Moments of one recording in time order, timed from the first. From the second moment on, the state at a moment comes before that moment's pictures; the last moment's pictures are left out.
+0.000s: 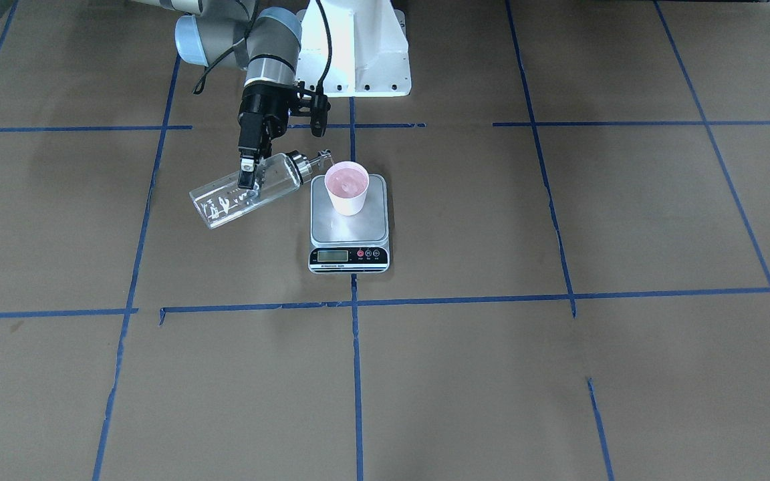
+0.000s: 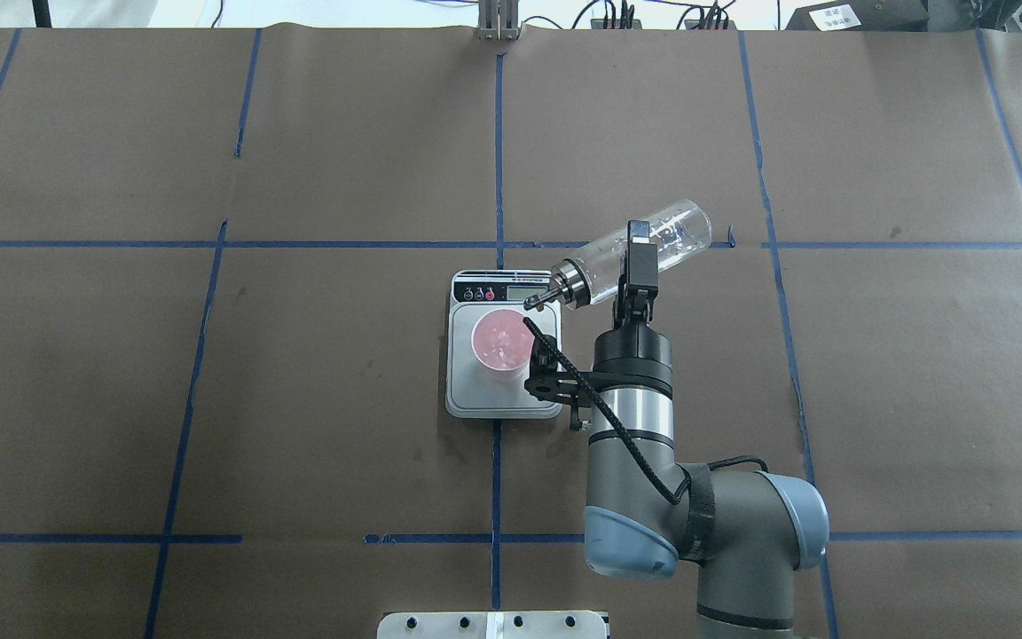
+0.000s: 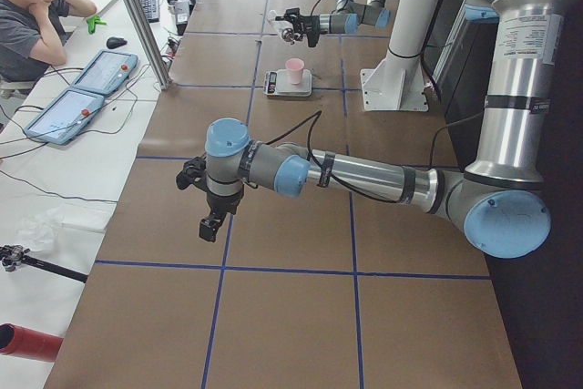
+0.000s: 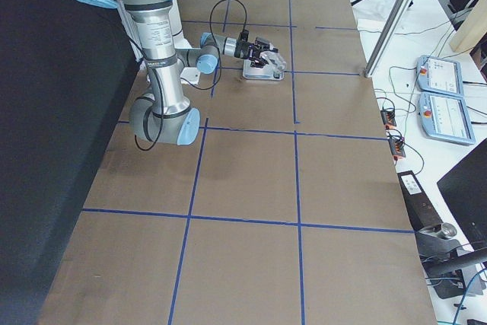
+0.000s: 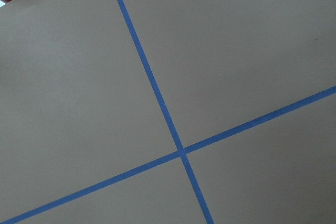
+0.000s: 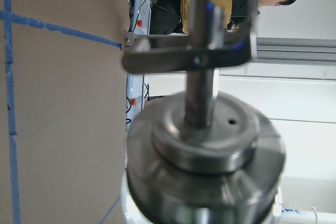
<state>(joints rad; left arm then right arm) -1.49 -1.63 -1.68 -1.73 -2.21 0.13 0.18 -1.14 1.79 -1.43 0.27 -0.06</state>
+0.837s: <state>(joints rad) -1.50 -1.64 -1.68 -1.73 -2.21 0.13 0.22 -1.16 1.98 -1.43 0.55 0.56</state>
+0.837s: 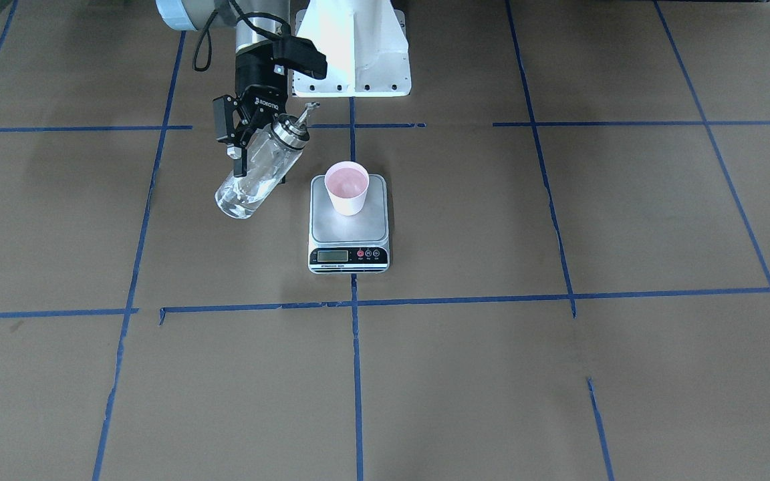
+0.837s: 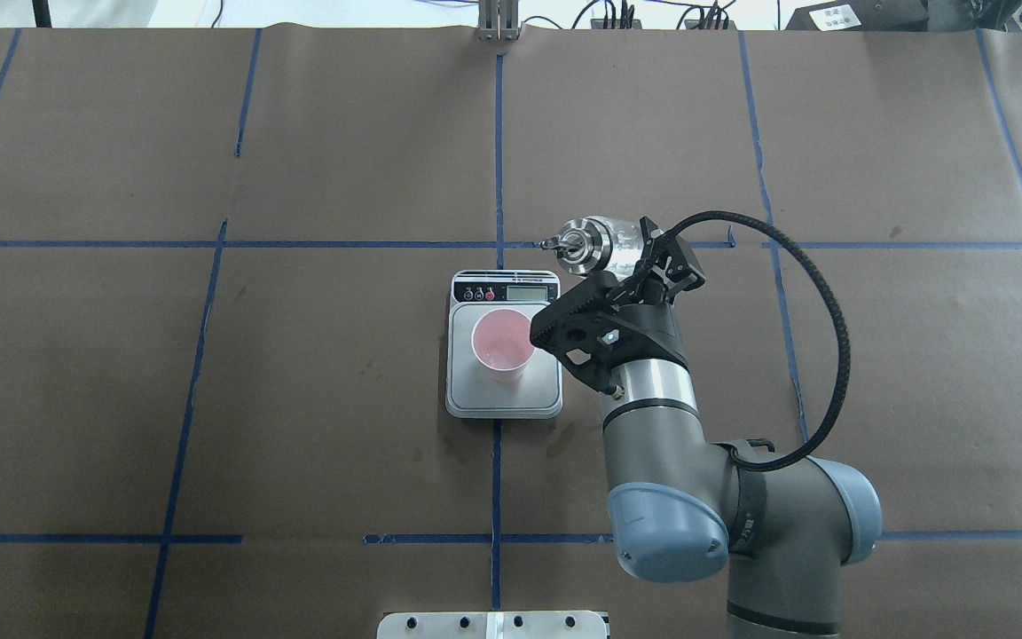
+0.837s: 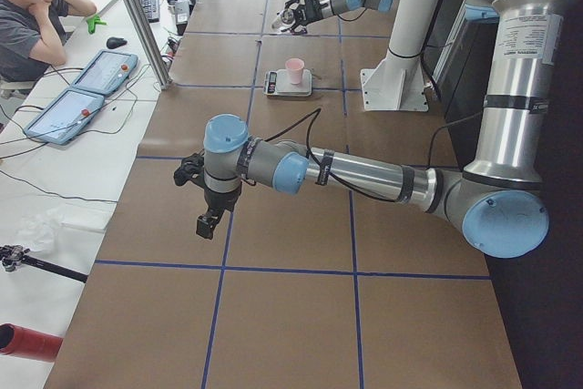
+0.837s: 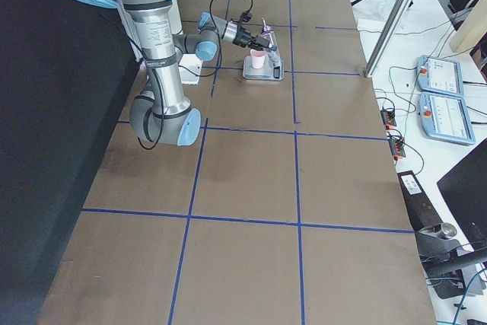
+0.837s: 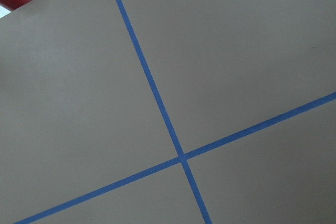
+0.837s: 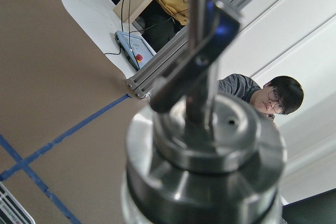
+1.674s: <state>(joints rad) -1.50 -1.64 -1.69 -1.73 -2.20 0.13 0.47 -1.30 2.07 -1.44 0.96 0.89</state>
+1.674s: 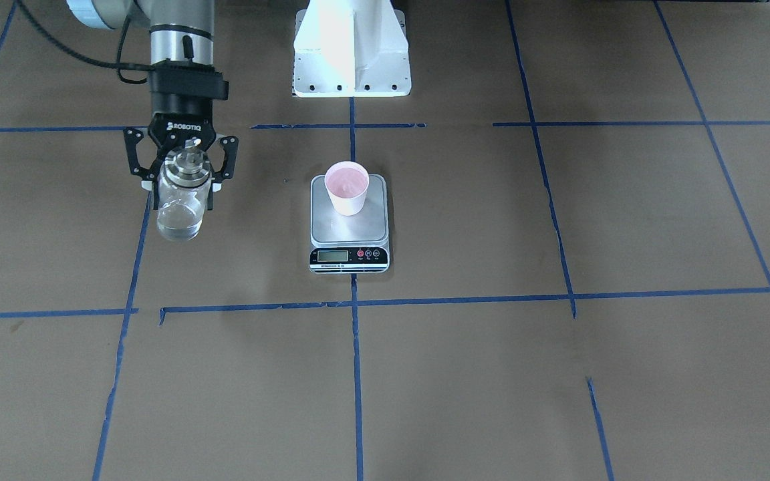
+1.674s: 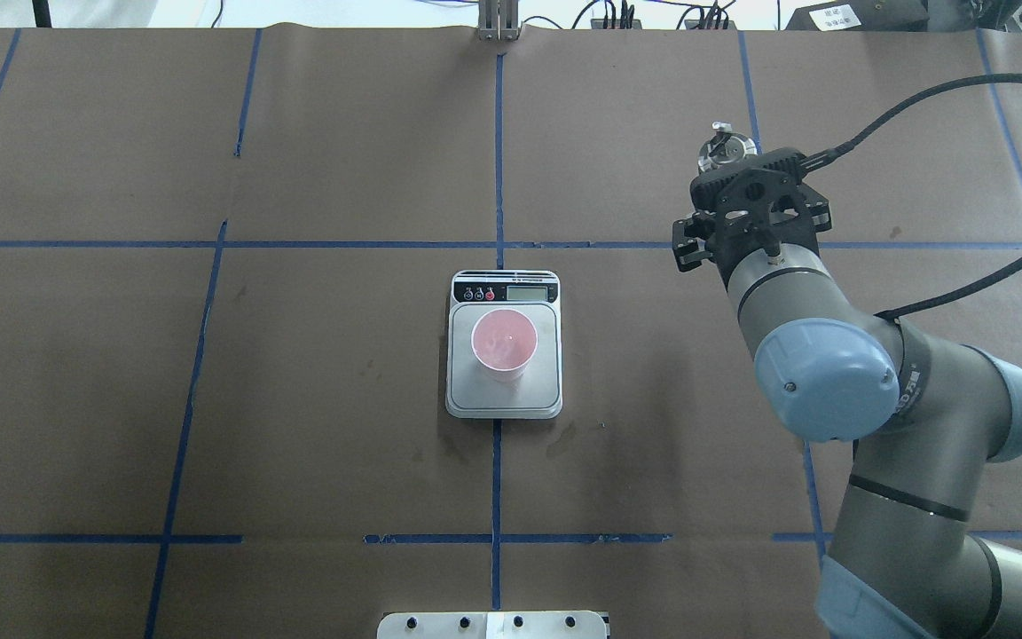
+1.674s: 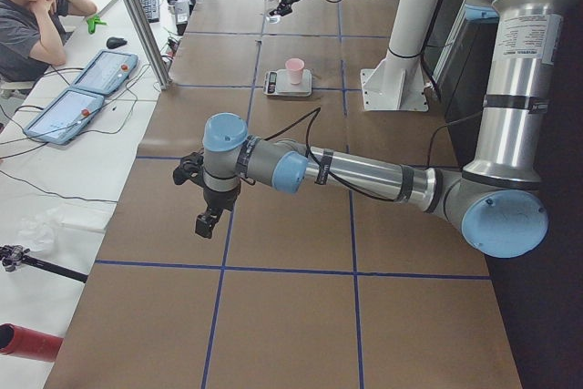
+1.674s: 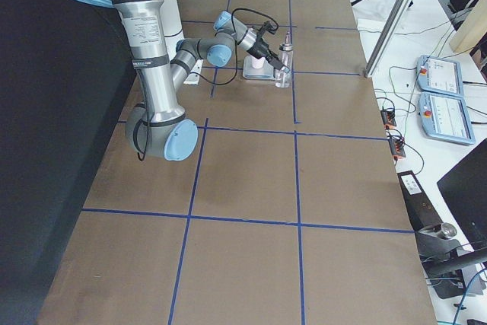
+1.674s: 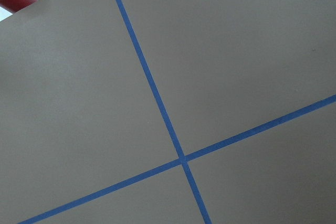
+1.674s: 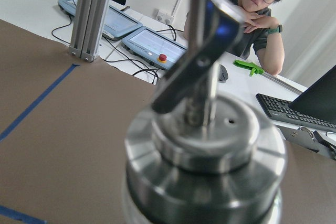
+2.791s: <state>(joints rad) -1.50 -1.64 -1.73 -1.73 -2.20 0.13 0.46 -1.59 2.02 -1.08 1.01 1.25</state>
